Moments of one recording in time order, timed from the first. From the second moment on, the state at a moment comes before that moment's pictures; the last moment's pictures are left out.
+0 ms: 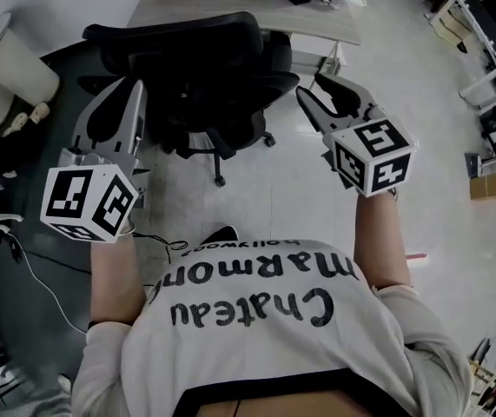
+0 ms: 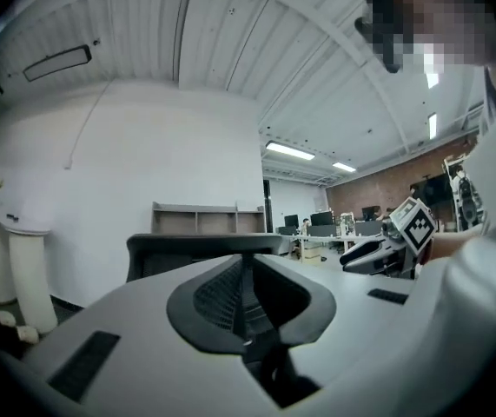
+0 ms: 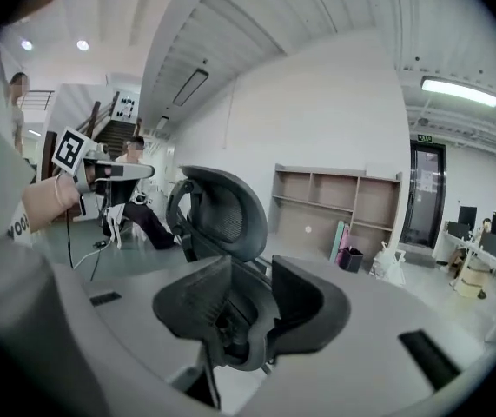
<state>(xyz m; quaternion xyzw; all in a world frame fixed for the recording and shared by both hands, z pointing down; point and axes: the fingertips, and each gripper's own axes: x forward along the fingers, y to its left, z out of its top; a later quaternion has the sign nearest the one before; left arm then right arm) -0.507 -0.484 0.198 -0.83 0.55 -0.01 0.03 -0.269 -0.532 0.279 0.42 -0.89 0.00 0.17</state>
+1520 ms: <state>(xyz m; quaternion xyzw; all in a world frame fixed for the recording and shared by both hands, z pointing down) -0.345 -0.278 0.269 -0.79 0.62 0.01 -0.03 -0.139 -0.376 0.294 0.40 -0.92 0.04 0.03</state>
